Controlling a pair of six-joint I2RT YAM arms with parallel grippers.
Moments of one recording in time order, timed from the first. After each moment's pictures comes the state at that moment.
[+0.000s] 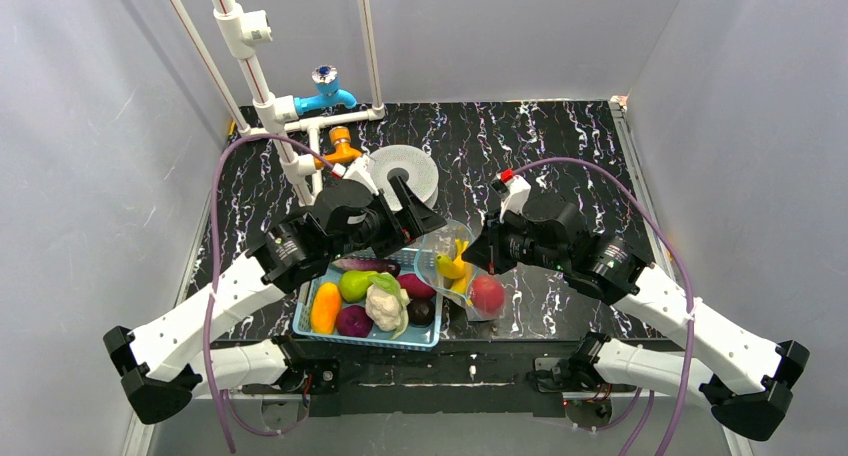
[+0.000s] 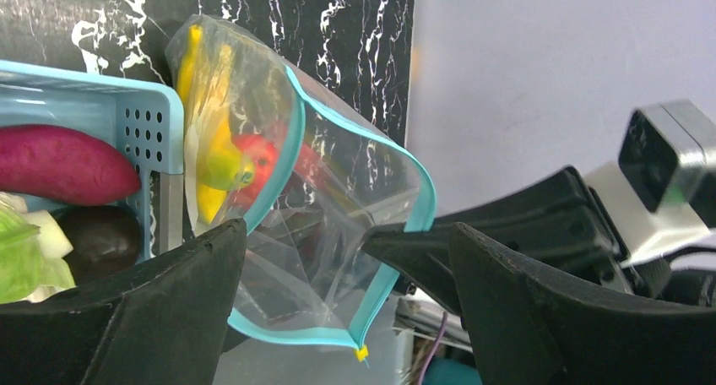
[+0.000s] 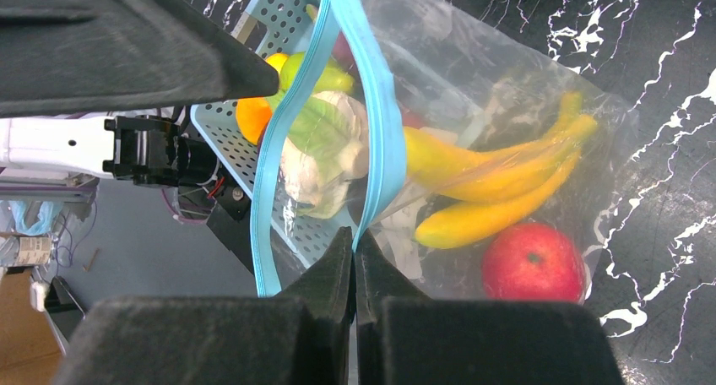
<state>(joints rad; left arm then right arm) -0.91 1.05 1.13 -0.60 -0.07 -1.17 0.92 0.92 1.02 -0.61 -0.09 0.55</state>
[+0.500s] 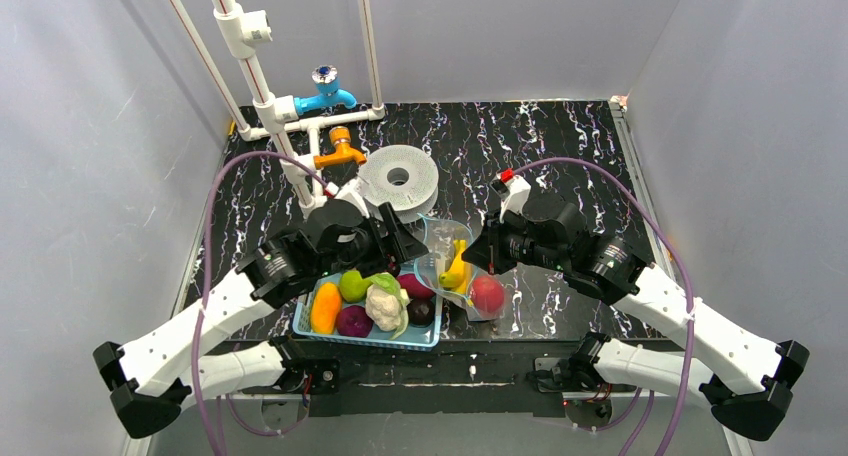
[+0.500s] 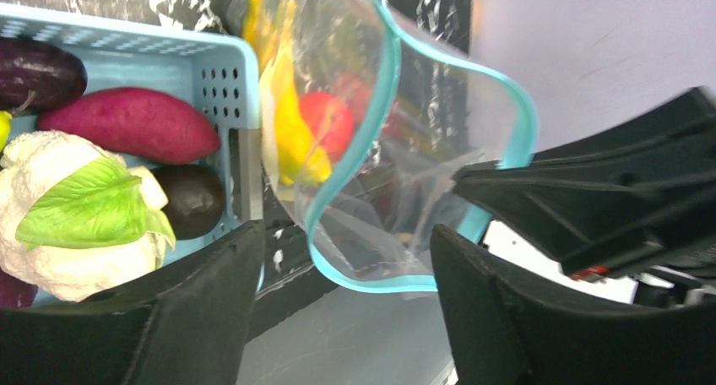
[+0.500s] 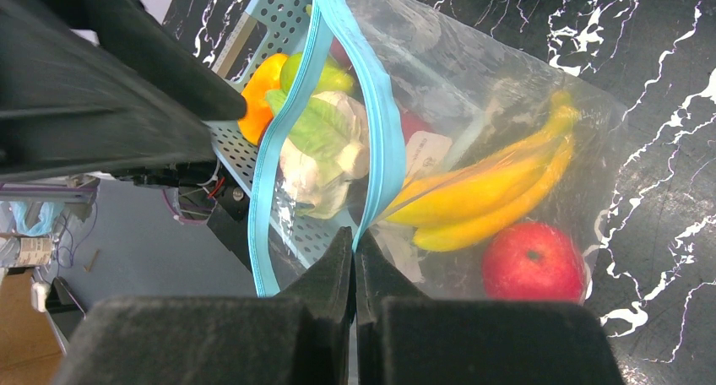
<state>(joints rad) -0.91 0.93 1.04 -0.69 -0.05 -1.08 0.92 0.92 1.02 -0.61 -0.09 0.55</state>
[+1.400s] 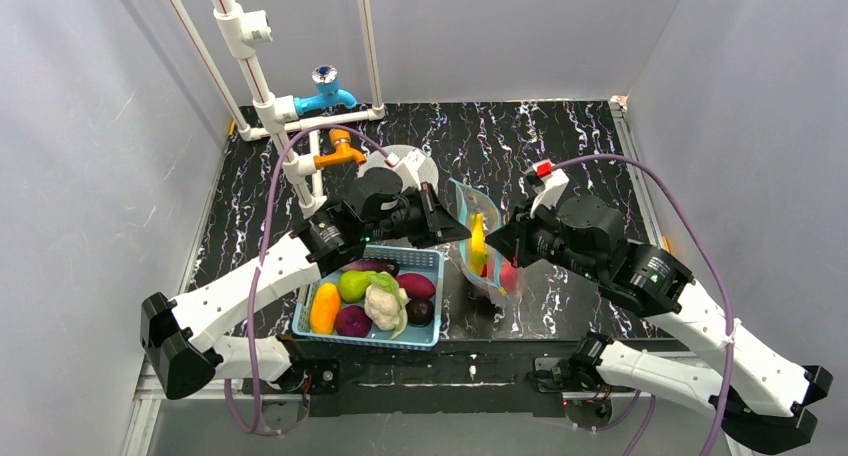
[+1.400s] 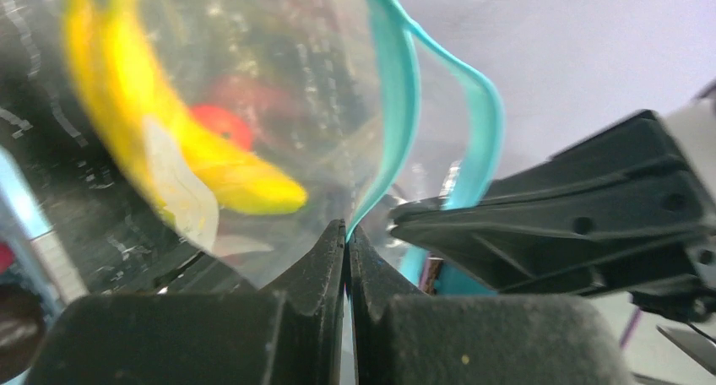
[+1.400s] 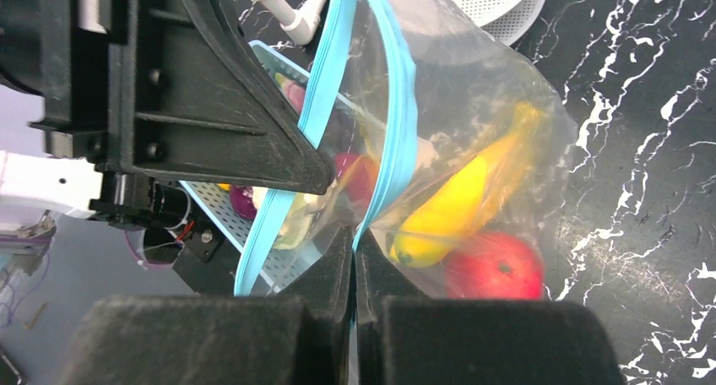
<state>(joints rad) -0.91 1.23 1.15 -0.32 0.23 -1.06 0.92 0.82 1.10 -0.69 0.07 0.46</state>
